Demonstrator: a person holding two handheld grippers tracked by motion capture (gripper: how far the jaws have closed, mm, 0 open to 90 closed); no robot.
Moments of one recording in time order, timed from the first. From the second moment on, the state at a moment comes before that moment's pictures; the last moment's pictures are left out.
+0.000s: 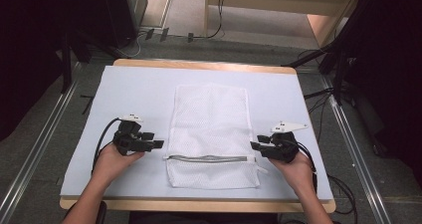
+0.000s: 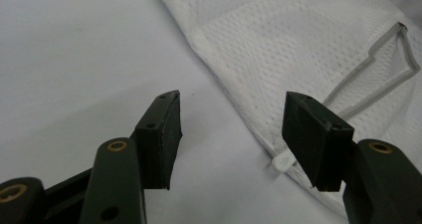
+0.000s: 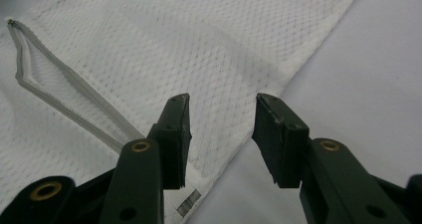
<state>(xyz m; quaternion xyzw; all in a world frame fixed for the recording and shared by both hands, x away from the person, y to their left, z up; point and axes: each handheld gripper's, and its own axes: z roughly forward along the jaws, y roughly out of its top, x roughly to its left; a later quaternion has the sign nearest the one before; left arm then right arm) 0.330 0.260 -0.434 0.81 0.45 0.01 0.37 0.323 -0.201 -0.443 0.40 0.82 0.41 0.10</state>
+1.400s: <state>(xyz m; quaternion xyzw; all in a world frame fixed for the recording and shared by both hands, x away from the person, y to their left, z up) 0.304 0.258 -0.423 0.82 0.43 -0.01 0.36 0.315 -0.156 -0.428 0.38 0.83 0.41 0.03</state>
